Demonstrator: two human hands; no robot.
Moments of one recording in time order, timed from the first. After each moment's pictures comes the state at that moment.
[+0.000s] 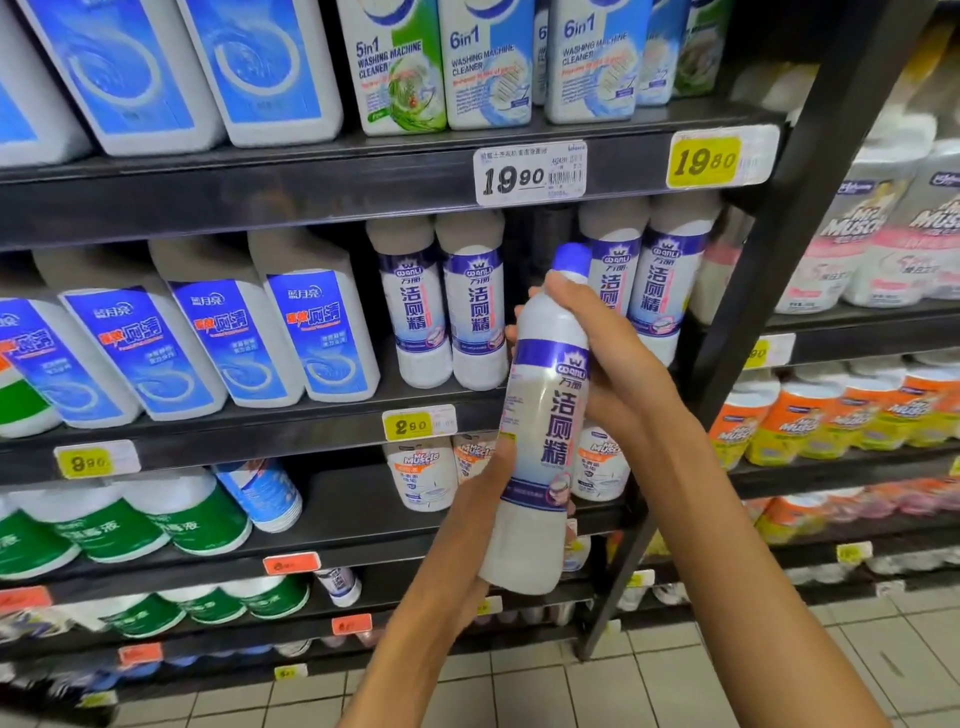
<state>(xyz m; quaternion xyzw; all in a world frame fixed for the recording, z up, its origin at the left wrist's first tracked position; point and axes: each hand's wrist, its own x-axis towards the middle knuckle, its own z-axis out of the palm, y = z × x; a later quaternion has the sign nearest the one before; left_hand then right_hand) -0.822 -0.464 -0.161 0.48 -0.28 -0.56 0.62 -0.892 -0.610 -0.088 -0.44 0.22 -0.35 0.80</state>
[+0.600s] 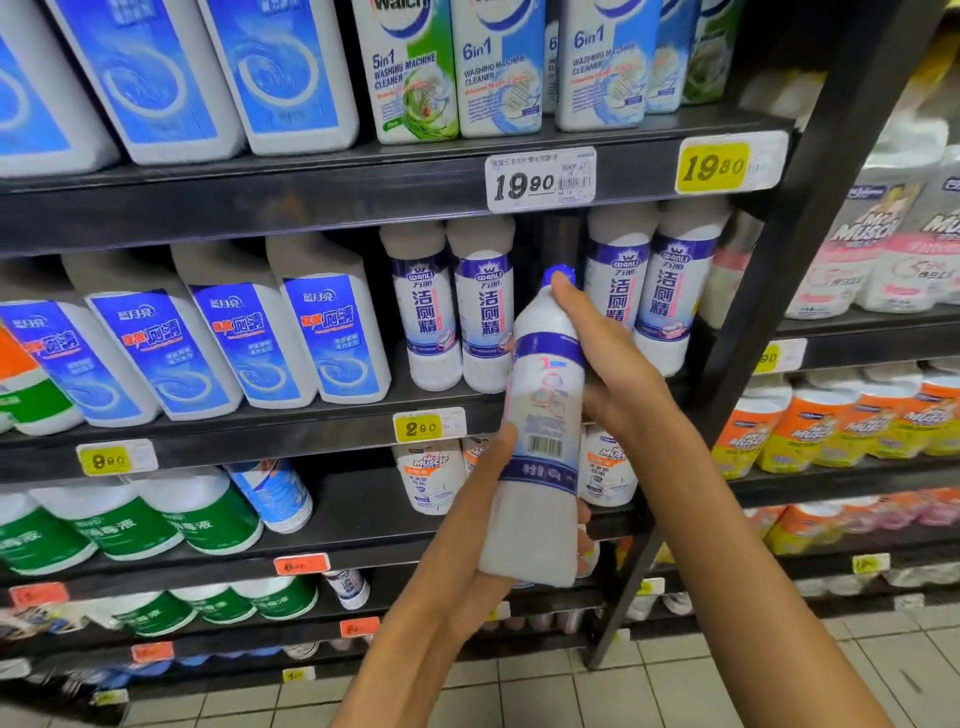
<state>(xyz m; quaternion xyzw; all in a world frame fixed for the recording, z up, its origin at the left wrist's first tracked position) -0.821 -0.456 -0.144 0.41 -0.23 -0.65 0.60 -0.877 -0.614 -0.089 -0.45 0.35 -0.34 0.75</state>
